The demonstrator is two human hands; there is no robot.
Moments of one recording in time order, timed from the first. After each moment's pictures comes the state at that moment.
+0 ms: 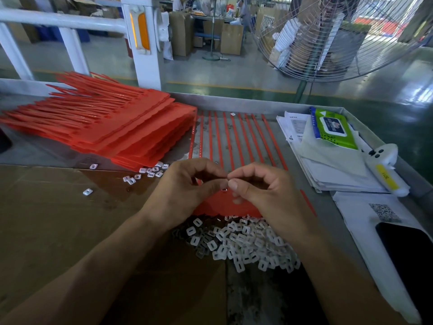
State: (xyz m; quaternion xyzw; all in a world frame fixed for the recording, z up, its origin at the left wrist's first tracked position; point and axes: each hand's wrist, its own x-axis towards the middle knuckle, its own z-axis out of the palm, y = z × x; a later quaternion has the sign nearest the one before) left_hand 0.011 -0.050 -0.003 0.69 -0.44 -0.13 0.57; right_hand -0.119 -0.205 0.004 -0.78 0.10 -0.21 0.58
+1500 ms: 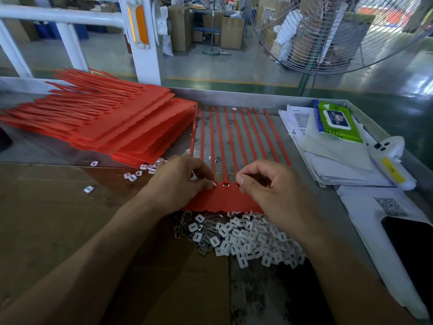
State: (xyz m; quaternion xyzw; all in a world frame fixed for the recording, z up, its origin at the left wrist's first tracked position) left_hand 0.046 -0.052 -0.012 0.85 -0.41 -0.07 0.33; right_hand -0.118 -0.211 -0.004 -0.87 0.14 -0.22 0.42
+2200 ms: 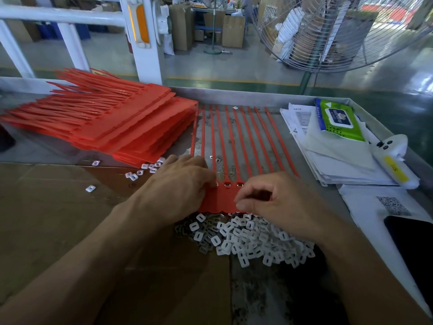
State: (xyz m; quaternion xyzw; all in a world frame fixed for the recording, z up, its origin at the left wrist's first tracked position) left_hand 0.032 -0.045 0.003 0.83 -0.55 0.01 0.12; right_hand -0.131 -0.222 0.009 -0.92 0.07 -0.06 0.37
